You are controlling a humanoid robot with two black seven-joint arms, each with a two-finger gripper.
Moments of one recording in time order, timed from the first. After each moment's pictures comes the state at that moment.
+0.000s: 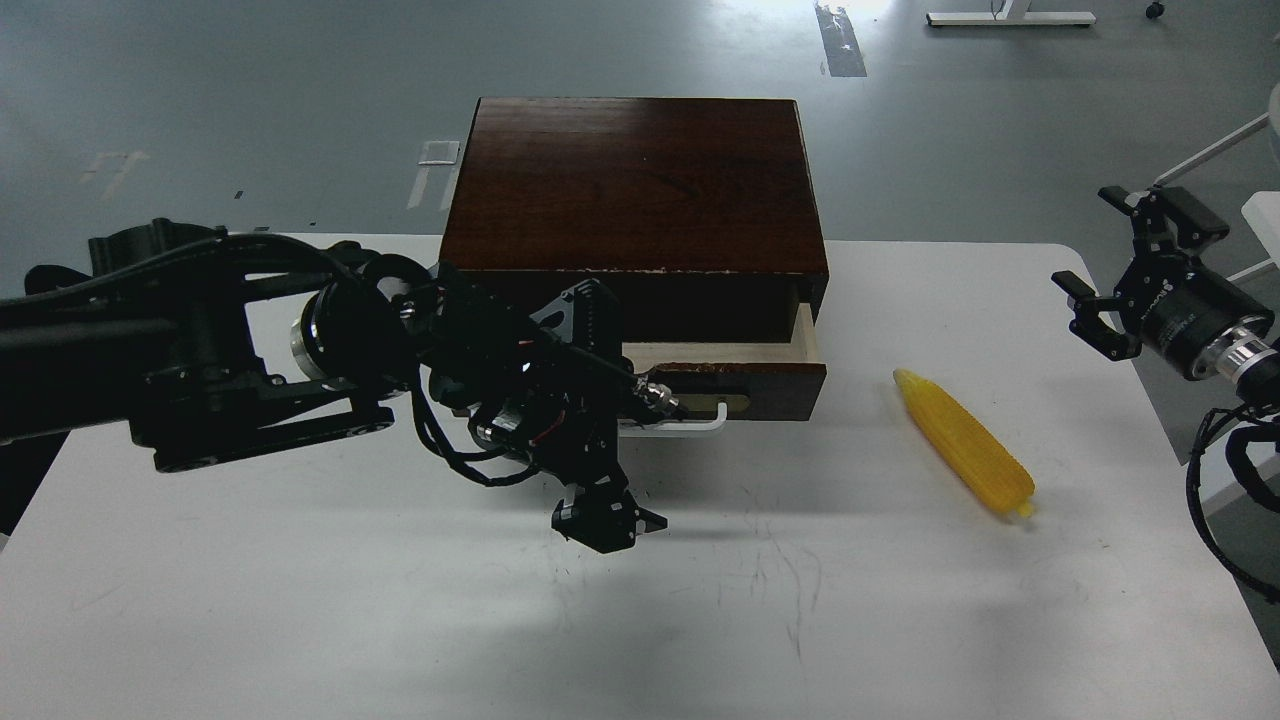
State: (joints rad) left arm -1.31 0.46 -0.01 -1.55 2.09 -0.49 -0.49; right arm 0.81 -0.73 0.12 0.70 0.06 0.49 0.49
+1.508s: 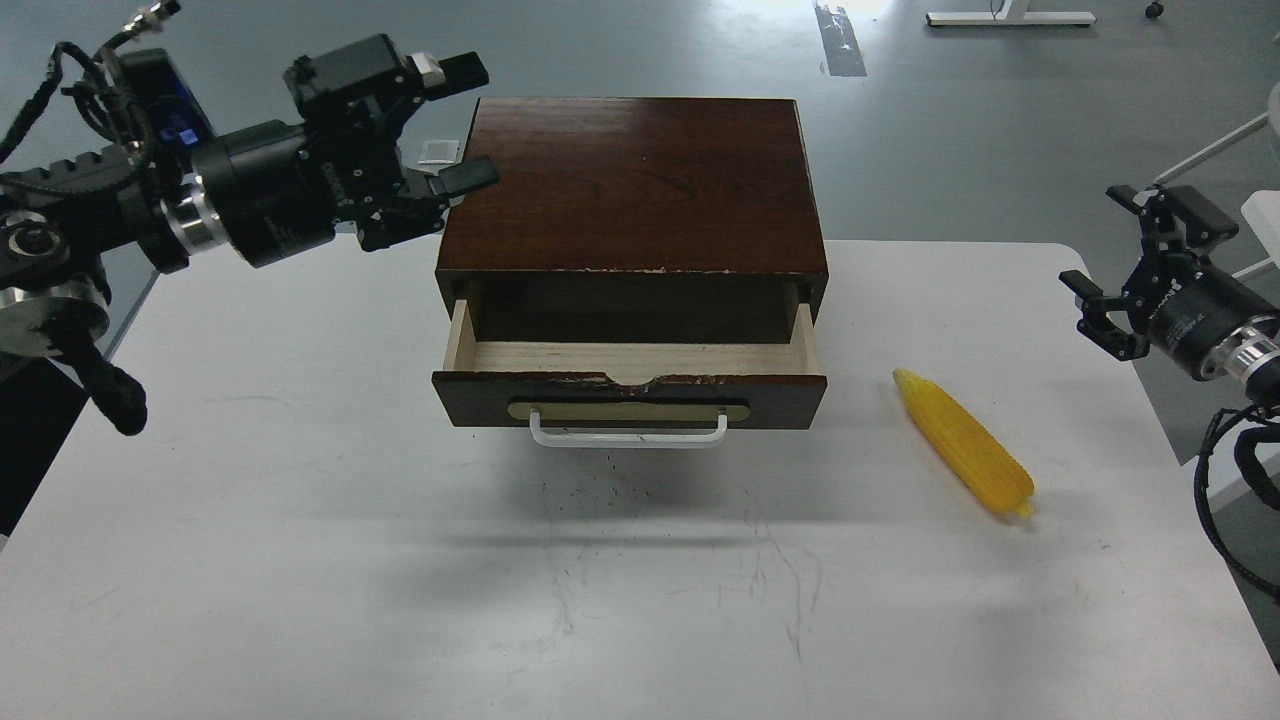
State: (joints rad) left arm -0.95 0.89 -0.31 -1.29 0.20 -0.49 -0.49; right arm 0.81 -0.74 0.11 0.70 0.06 0.49 0.49
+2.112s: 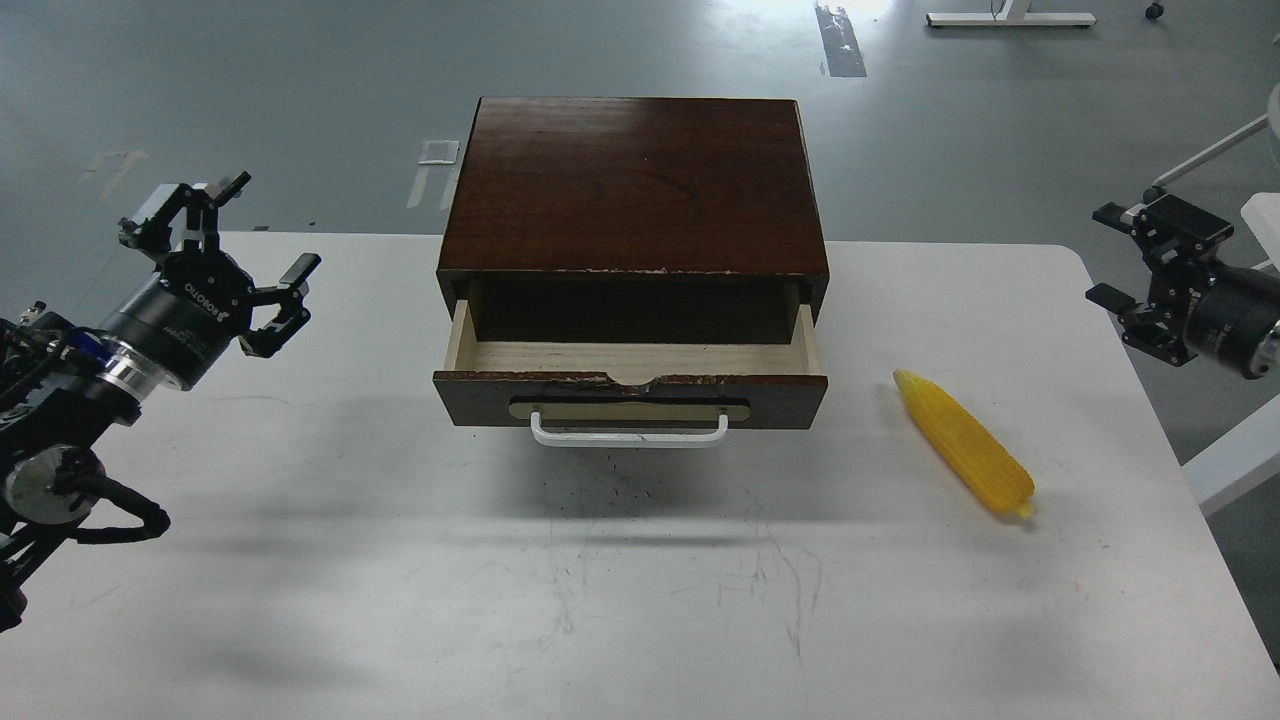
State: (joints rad) left arm -0.50 0.68 -0.70 -0.98 0.15 -0.49 -0.49; right arm 0.91 -0.86 0.10 0.75 -0.49 0.49 0.49
